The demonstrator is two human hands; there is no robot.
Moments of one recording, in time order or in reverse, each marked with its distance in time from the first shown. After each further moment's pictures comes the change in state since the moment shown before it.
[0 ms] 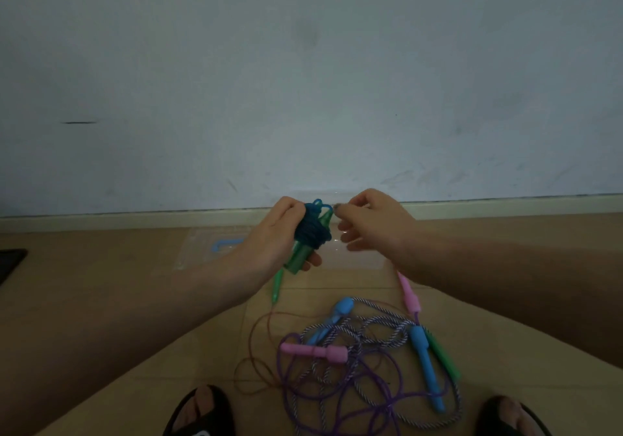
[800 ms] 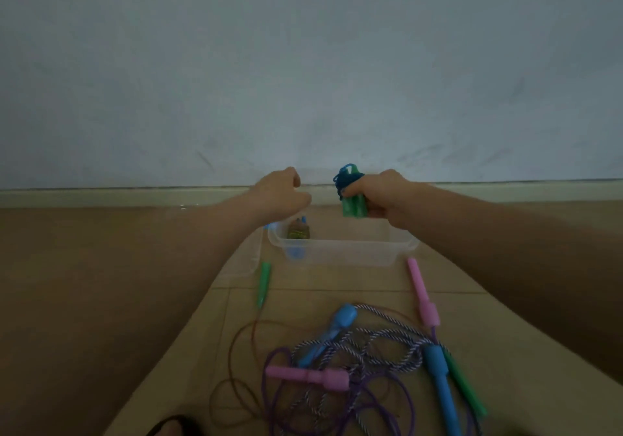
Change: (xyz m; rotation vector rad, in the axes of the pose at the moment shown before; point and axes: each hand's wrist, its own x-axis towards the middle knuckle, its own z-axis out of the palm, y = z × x) left_hand 0.220 -0.075 -0.019 0.883 -0.112 -0.109; right_hand 0.214 0.065 -0.002 0.089 0.062 0.359
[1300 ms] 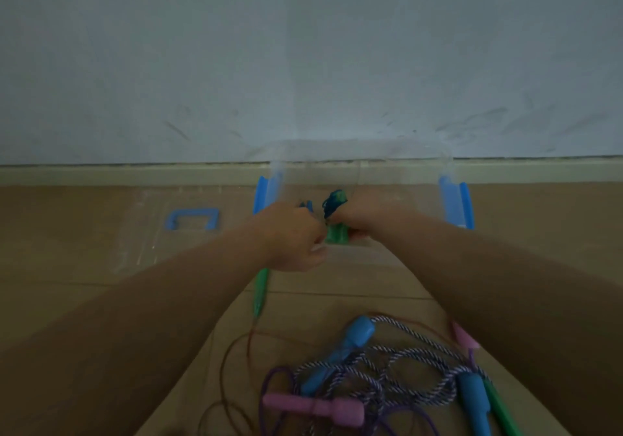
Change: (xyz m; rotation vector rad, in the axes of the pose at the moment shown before) left_hand 0.054 -0.046 0.080 0.640 -0.151 0.528; right_hand 0.116 0.063 0.070 -0.642 -0.274 0.063
